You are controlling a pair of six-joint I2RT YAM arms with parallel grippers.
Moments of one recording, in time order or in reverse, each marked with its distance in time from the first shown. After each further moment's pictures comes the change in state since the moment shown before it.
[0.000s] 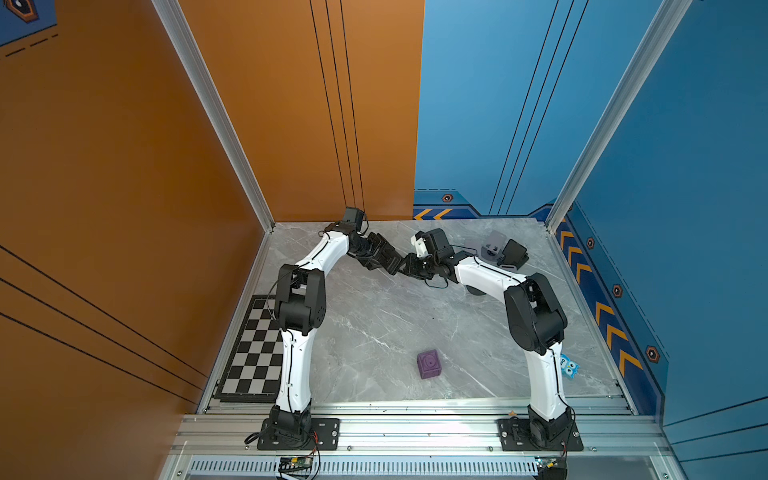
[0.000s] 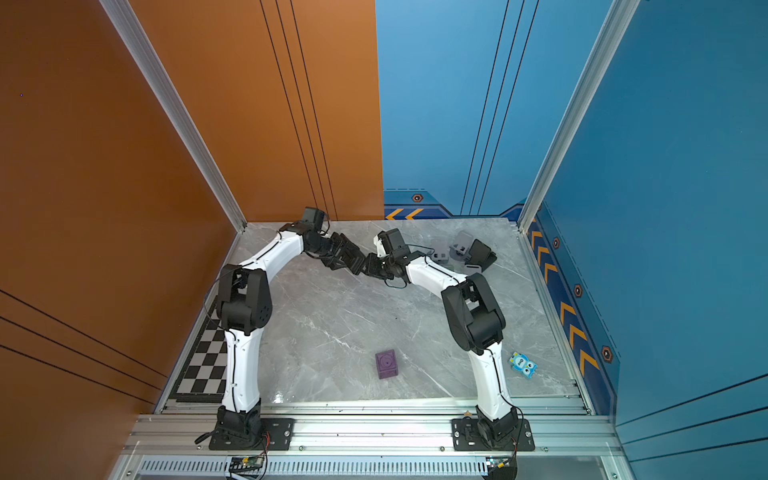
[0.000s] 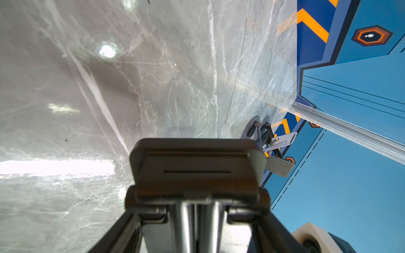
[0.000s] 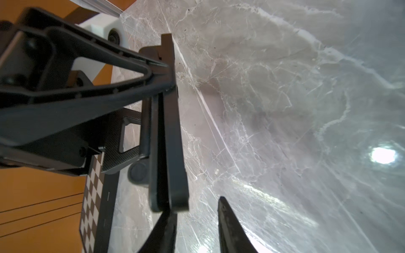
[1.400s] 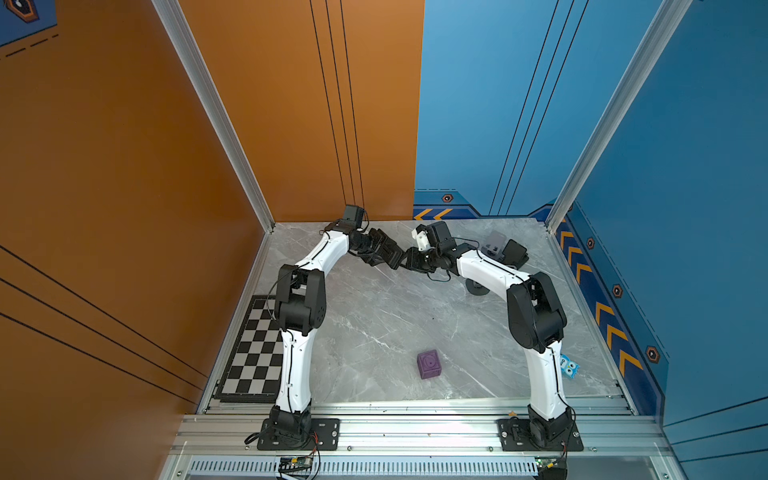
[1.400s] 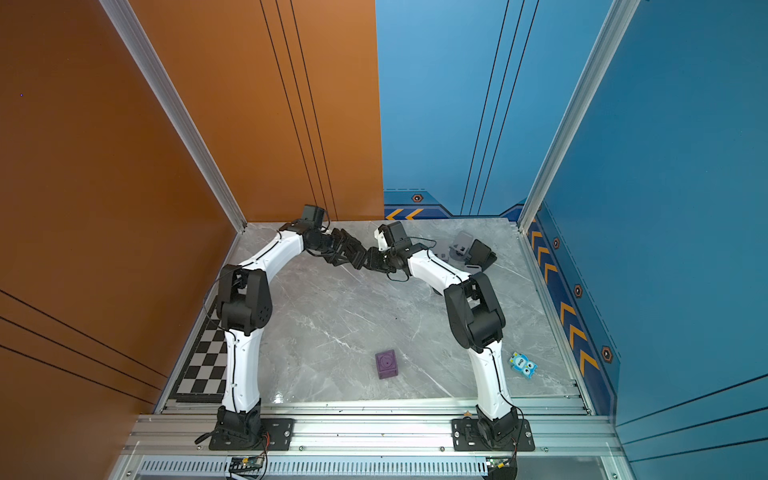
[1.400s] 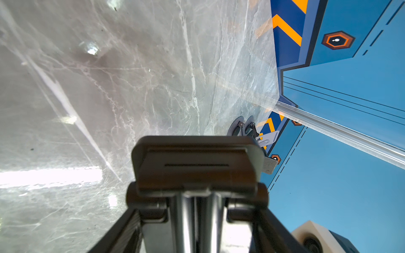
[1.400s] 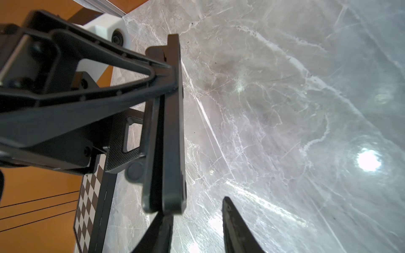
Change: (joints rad) left arm -0.002 0.000 0.011 0.061 0.029 -0.043; right arm -0.027 0.012 0.097 -0.101 -0.001 -0.072
